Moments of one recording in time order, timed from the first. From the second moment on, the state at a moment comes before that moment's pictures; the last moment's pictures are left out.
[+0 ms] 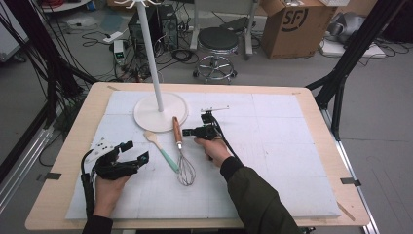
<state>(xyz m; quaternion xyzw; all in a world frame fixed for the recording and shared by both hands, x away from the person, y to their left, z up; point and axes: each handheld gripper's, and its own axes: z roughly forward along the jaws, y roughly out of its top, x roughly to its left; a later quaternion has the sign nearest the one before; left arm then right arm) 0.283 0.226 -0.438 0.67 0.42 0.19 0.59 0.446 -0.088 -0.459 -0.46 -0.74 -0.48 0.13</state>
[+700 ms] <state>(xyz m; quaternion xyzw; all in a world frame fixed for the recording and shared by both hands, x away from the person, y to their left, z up) 0.284 0.225 -0.439 0.67 0.42 0.18 0.59 0.433 -0.066 -0.461 -0.43 -0.75 -0.47 0.14</state>
